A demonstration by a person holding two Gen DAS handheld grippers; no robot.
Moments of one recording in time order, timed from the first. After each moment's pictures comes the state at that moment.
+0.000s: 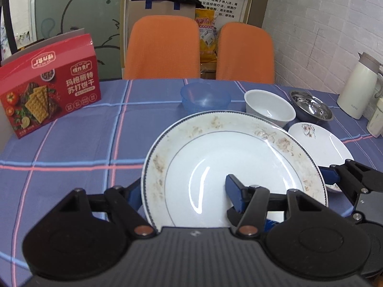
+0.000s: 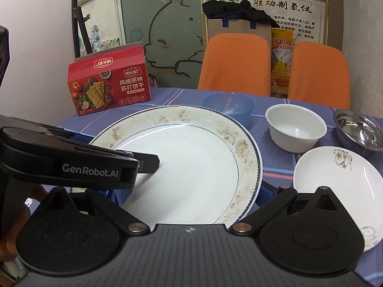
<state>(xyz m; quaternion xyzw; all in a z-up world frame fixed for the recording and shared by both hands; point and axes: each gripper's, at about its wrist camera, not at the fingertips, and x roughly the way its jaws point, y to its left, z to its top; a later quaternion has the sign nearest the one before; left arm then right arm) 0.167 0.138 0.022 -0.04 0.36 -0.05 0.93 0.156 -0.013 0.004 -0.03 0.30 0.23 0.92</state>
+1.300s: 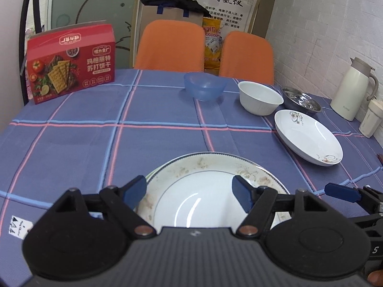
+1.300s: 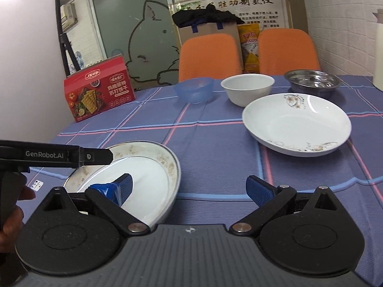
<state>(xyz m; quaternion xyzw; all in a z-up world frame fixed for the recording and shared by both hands) 0.091 0.128 0.000 -0.06 0.33 -0.04 0.94 0.086 -0.087 -0.026 0.06 0.28 0.19 0.94</state>
